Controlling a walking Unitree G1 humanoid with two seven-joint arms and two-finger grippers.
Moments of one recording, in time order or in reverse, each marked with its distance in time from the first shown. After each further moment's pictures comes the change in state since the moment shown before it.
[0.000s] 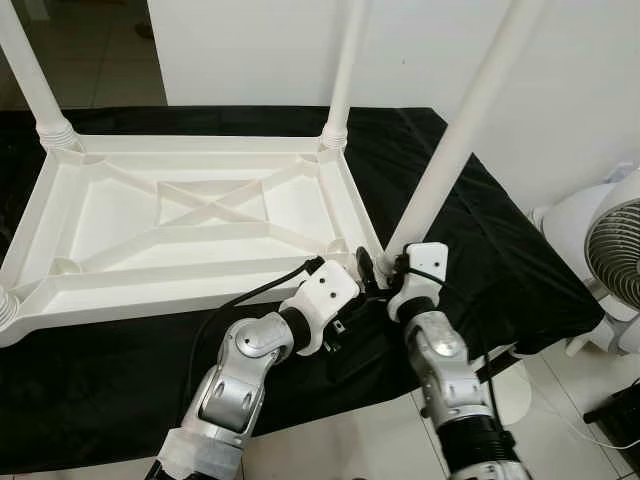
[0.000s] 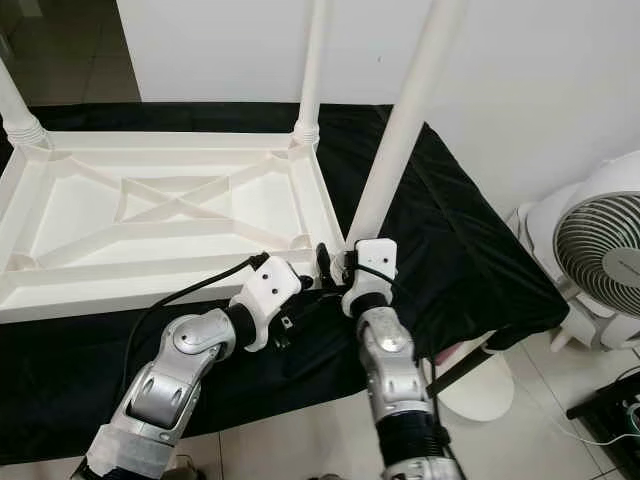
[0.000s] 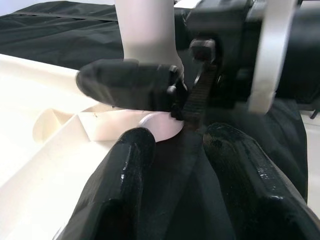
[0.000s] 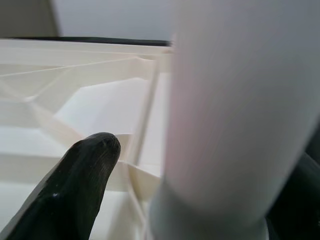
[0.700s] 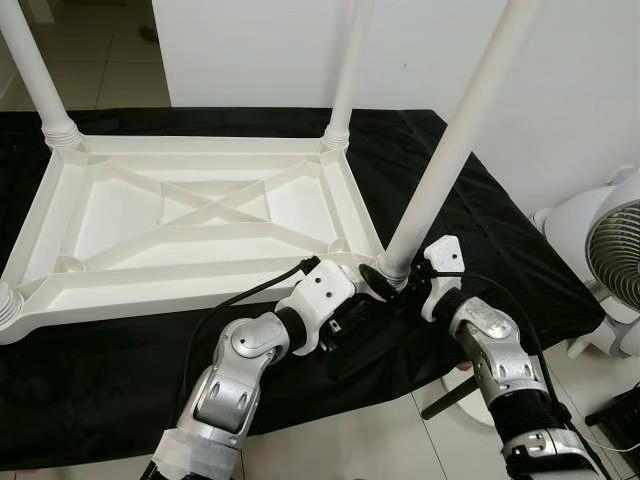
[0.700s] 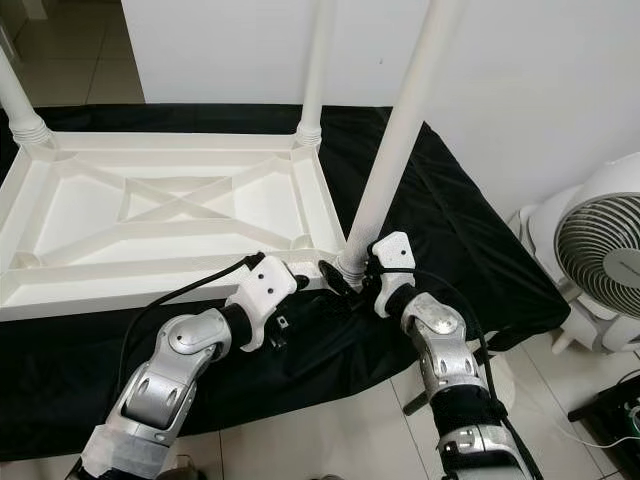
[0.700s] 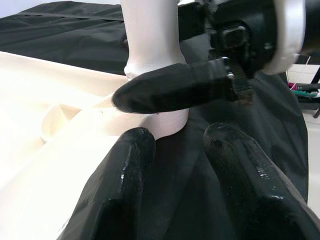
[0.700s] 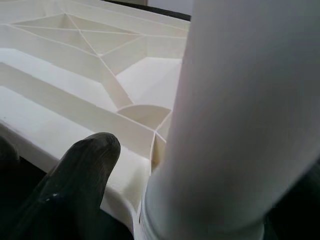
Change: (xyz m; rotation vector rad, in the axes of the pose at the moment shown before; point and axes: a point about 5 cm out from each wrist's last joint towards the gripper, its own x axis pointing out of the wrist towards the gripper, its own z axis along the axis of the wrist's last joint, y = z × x) left arm -0.003 0.002 0.000 0.005 0.000 0.004; right arm 0.008 -0.037 -0.003 -0.122 0.083 0.395
